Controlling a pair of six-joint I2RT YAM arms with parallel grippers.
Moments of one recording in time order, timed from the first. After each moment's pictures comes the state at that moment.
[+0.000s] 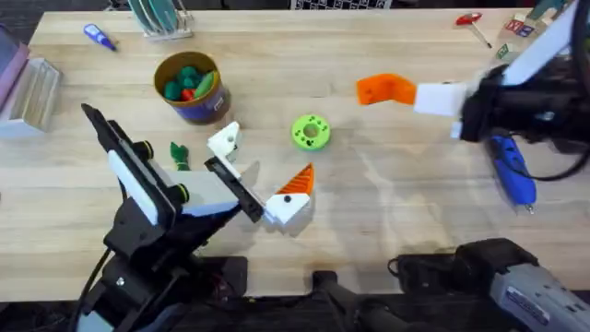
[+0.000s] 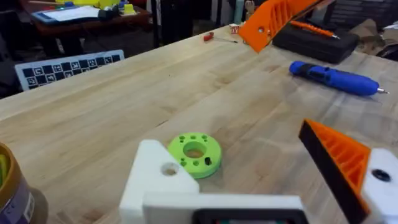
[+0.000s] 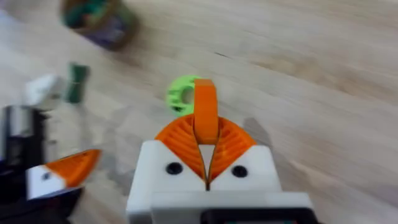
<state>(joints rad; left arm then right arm) -0.55 0.01 0.01 -0.06 0.27 -0.02 0.13 0.83 0.87 -0.71 -0.58 0.05</state>
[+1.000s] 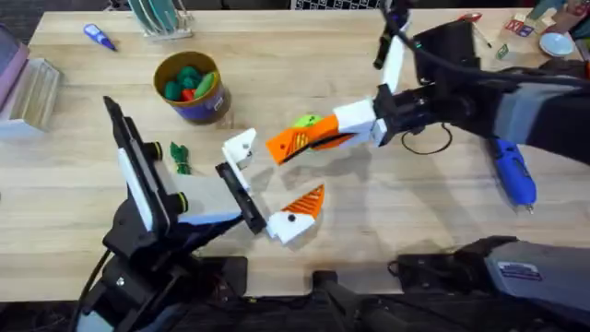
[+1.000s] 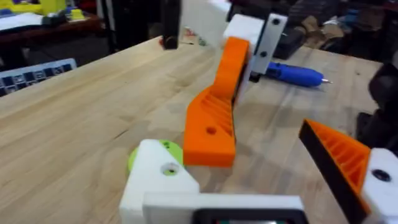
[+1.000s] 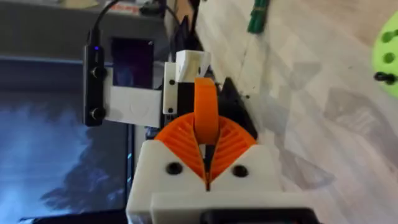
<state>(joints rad) -0.55 0.01 0.01 -0.05 0.45 -0.02 0.31 1.43 0.77 -0.27 -1.34 0.48</state>
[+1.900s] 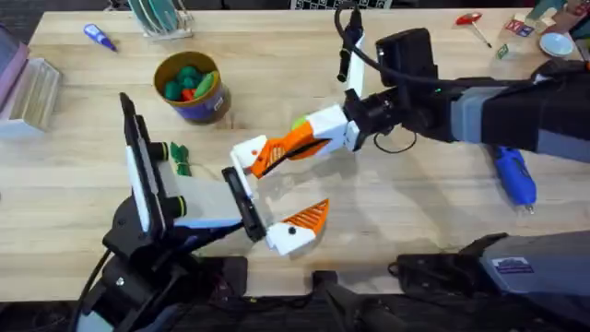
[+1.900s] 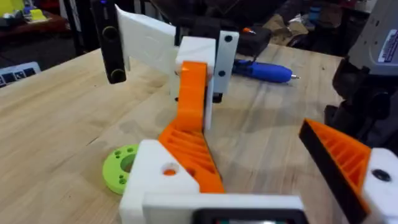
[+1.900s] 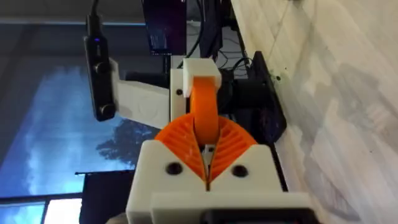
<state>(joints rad) -0.55 0.01 0.01 -0.05 0.58 -0.03 0.43 1.57 0.77 0.04 -1.40 0.73</state>
